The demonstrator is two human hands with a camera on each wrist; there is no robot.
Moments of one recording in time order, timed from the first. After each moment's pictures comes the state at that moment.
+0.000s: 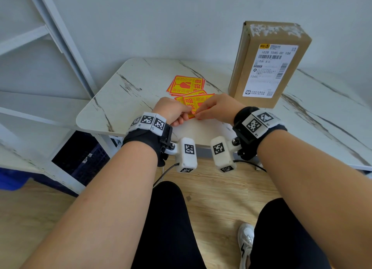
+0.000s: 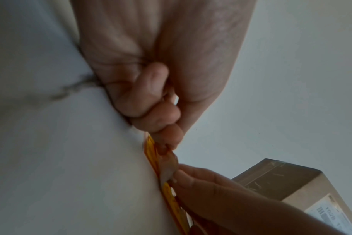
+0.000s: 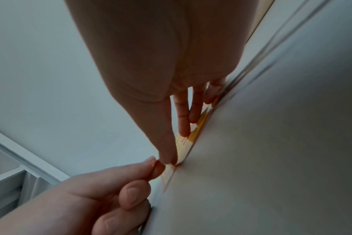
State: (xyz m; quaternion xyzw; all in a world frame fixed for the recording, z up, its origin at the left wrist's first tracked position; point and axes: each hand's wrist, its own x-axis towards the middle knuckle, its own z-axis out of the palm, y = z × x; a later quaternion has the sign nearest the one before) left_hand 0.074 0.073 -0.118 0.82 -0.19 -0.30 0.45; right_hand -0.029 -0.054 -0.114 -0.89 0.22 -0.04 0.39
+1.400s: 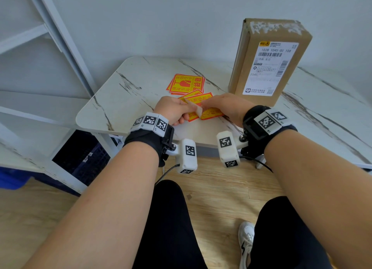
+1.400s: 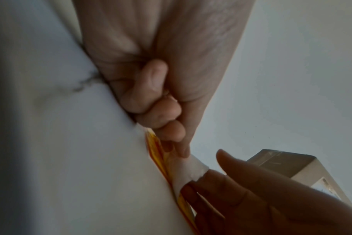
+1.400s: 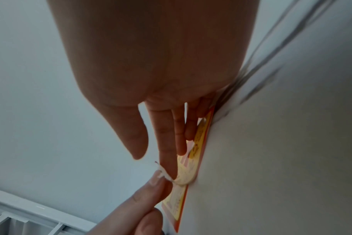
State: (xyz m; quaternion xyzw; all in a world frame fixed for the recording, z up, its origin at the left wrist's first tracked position) left_hand 0.072 0.077 -0.124 0.83 -0.25 -0.25 0.43; right_hand -0.032 -0.060 -0.117 -0.79 0.31 -0.02 0.53
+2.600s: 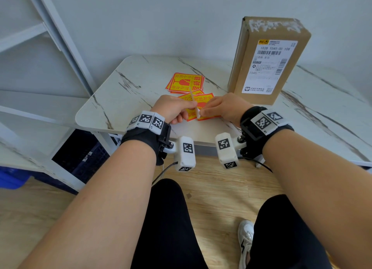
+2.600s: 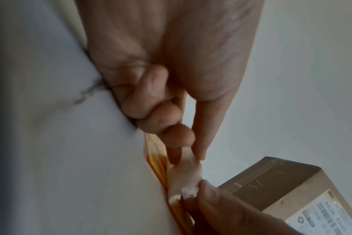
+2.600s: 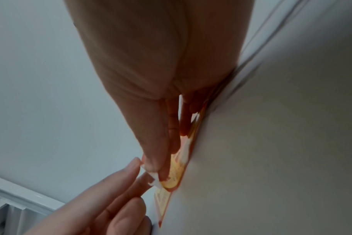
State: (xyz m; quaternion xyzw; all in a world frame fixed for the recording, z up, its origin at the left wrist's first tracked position) left_hand 0.072 0.079 -0.122 0.79 -0.23 -0.29 0.48; right_hand -0.044 -0.059 -0.119 -0.85 0.24 -0.04 0.46
